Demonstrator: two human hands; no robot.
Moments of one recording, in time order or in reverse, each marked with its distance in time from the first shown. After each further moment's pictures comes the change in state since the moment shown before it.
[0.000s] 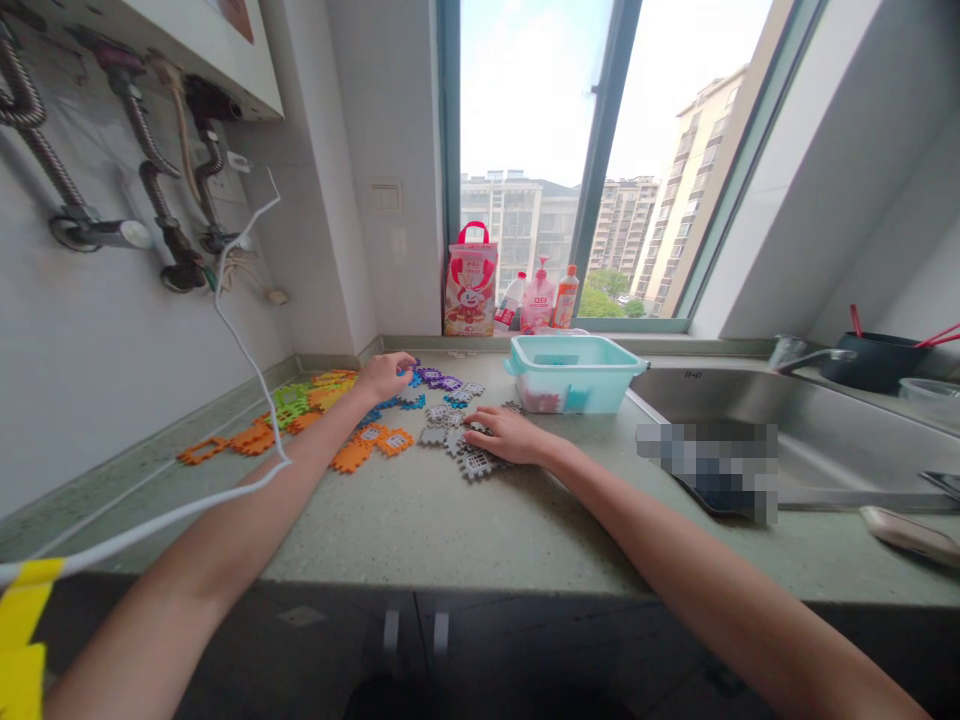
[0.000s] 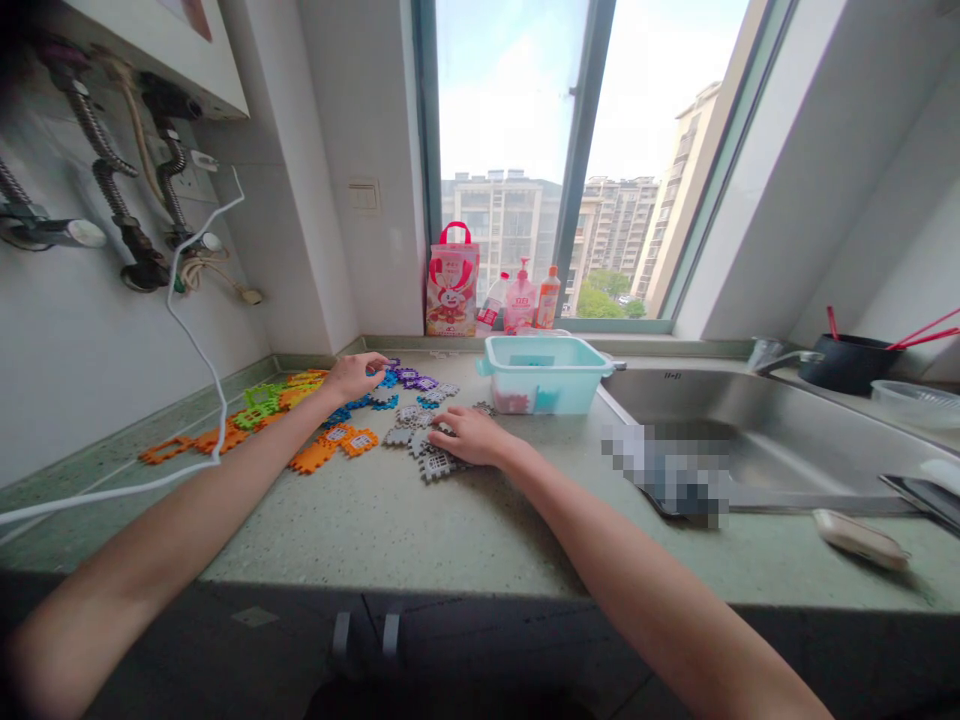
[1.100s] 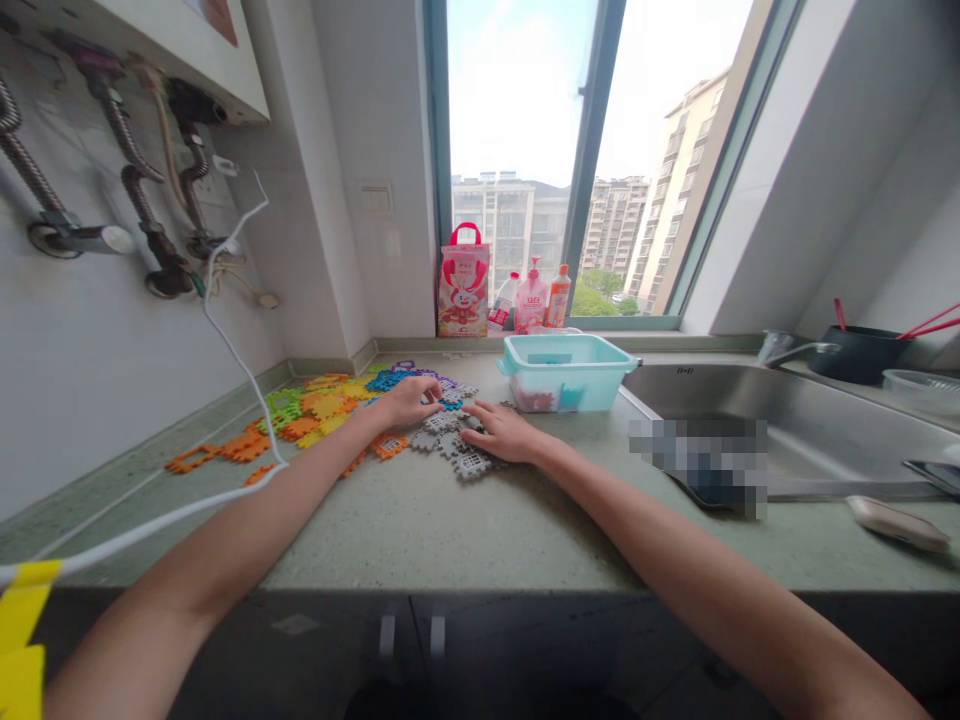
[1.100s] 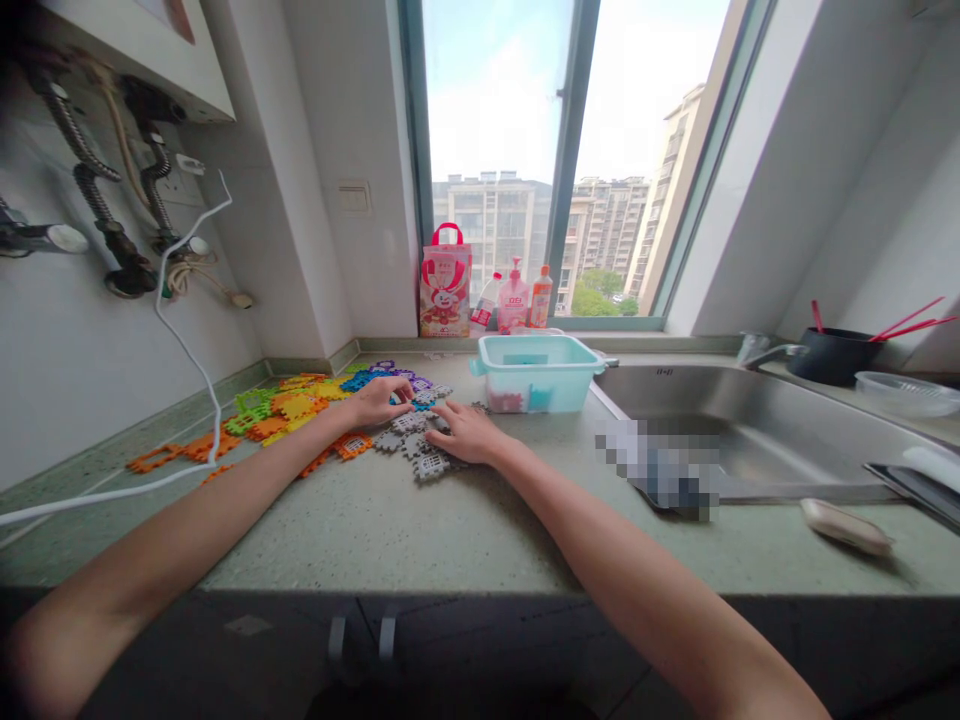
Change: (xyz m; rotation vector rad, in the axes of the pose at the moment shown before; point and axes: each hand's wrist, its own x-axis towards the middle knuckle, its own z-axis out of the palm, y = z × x) left_hand -0.012 0.043 0.034 -0.269 -0.197 0.375; right_hand 0.002 0.007 0.007 -0.014 0.050 0.116
